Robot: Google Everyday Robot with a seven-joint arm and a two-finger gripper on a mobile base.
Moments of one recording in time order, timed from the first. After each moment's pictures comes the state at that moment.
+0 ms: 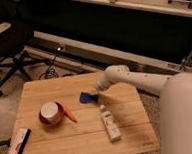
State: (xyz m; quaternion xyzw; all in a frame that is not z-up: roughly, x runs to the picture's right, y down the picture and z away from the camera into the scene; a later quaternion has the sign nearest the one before) arm -0.022 0.055 0.921 0.23 -0.24 -0.91 0.26
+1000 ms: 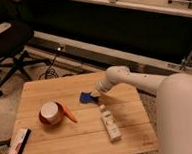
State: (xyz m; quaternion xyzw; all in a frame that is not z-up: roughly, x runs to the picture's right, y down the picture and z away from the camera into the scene) arm -0.012 0.065 0.923 0.21 -0.26 -0.91 0.24
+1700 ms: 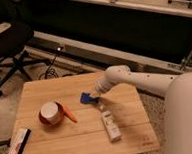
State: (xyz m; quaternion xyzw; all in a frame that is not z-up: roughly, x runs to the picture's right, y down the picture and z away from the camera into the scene) arm -0.028 0.075 0.888 0.23 -0.27 -0.91 0.23
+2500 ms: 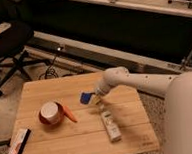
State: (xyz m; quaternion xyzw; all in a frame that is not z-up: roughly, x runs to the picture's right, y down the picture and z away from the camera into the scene) arm -0.030 0.088 0.882 0.22 -0.28 -0.91 0.21
